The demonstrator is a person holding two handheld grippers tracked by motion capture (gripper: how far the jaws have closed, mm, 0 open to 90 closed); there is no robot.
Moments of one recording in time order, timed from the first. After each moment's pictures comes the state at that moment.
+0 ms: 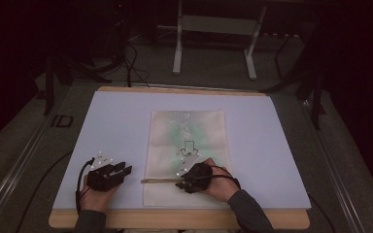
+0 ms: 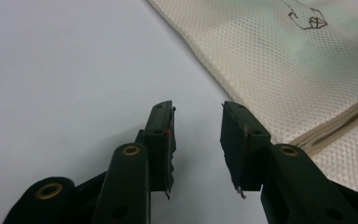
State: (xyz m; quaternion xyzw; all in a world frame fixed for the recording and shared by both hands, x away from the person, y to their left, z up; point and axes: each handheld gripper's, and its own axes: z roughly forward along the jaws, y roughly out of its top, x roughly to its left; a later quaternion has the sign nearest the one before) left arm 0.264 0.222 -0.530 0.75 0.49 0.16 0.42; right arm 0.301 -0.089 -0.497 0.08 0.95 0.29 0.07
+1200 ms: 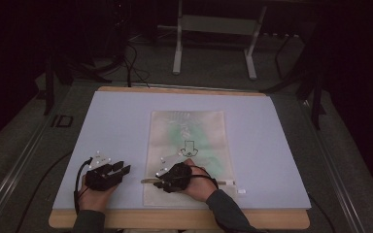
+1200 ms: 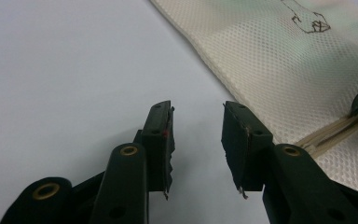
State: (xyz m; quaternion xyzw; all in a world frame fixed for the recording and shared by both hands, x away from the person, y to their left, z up) left arm 0.264 0.227 -0.528 0.74 0.49 0.17 0.43; right arm 0.300 -0.035 -0.505 0.06 0.94 0.35 0.05
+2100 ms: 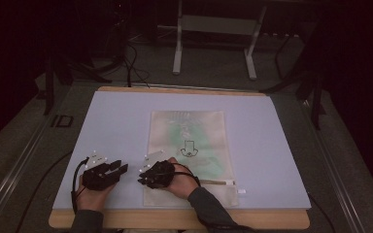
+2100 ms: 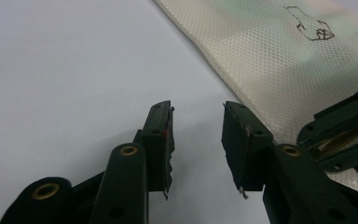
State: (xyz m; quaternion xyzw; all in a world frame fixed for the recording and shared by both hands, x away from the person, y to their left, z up) left arm 0.264 0.233 -0.527 0.73 0.49 0.17 0.43; right arm 0.309 0.012 -0.516 0.06 0.93 0.36 0.03
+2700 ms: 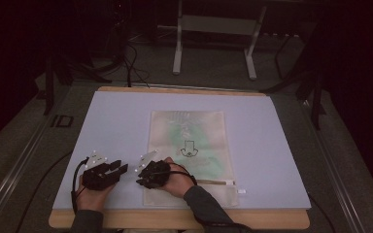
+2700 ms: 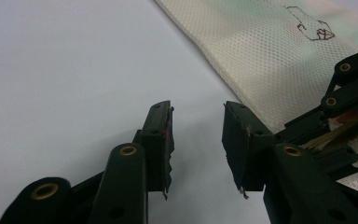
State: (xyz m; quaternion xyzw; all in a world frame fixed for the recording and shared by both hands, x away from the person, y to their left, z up) left arm 0.264 0.234 -0.527 0.73 0.50 0.17 0.43; right arm 0.315 0.026 -0.526 0.07 0.94 0.33 0.03
